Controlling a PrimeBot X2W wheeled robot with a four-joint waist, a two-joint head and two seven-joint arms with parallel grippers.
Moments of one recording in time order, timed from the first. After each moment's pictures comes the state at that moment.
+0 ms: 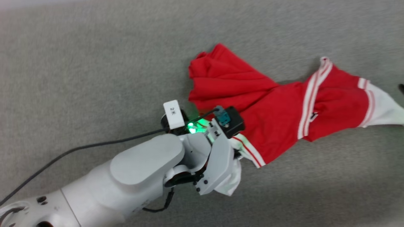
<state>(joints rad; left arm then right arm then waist) -1.03 0.40 -1.28 0.32 -0.99 -0.14 0.50 -0.67 -0.90 0.48 0.29 0.85 0.13 0.40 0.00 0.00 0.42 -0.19</state>
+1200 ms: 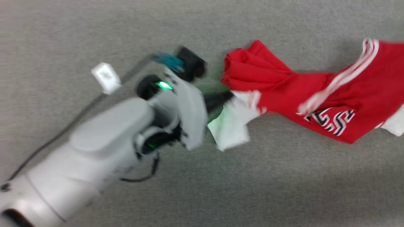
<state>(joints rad) -1.11 0.46 -1.17 0.31 -1.22 -0.13 0.25 -0.90 -1.06 0.78 0.35 1.18 0.13 0.21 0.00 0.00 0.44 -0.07</state>
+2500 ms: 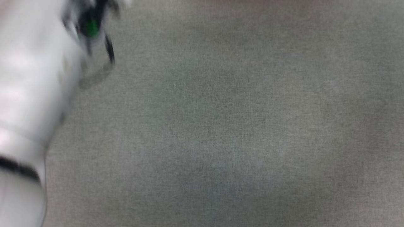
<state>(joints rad) -1.49 0.37 -0.89 0.91 -1.28 -0.13 -0.14 -1.54 -0.48 0.58 1.13 0.59 0.13 -0.17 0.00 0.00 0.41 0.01</state>
